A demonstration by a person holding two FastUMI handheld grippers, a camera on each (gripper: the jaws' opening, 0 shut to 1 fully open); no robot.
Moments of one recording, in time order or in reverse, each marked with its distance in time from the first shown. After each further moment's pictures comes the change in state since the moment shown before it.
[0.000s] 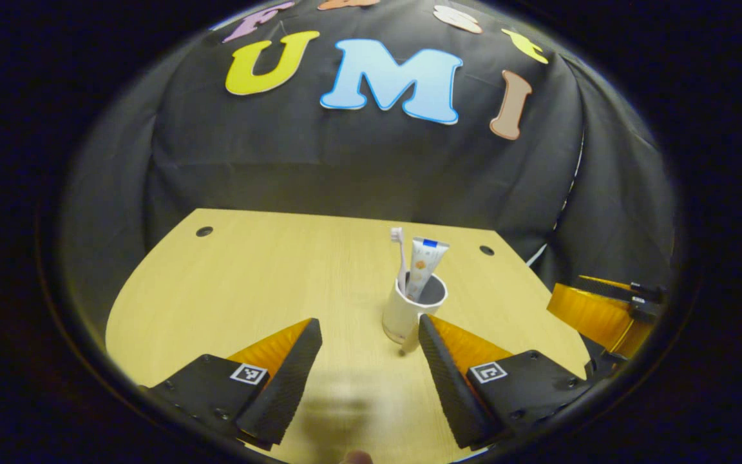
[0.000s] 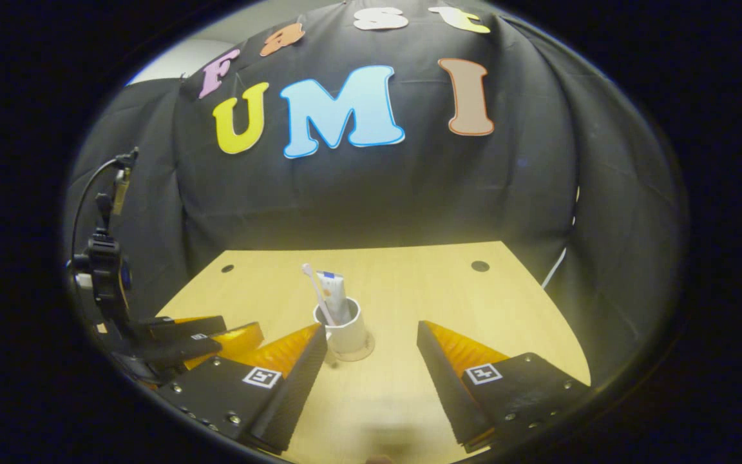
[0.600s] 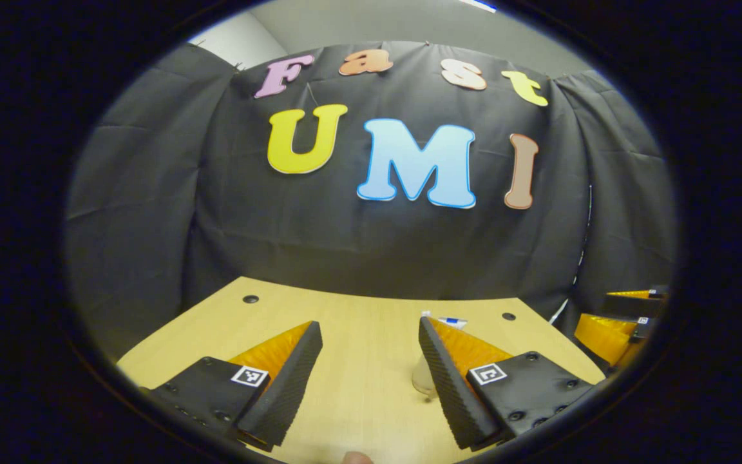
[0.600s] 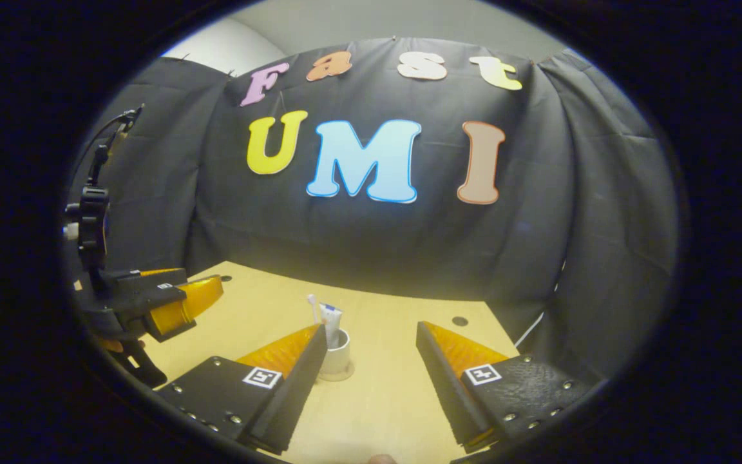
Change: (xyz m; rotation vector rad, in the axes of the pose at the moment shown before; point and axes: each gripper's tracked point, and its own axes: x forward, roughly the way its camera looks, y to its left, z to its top) left arm -0.051 0.015 0.074 0.058 -0.373 0.119; right arm -0.056 -0.001 0.045 -0.199 -0.252 -0.030
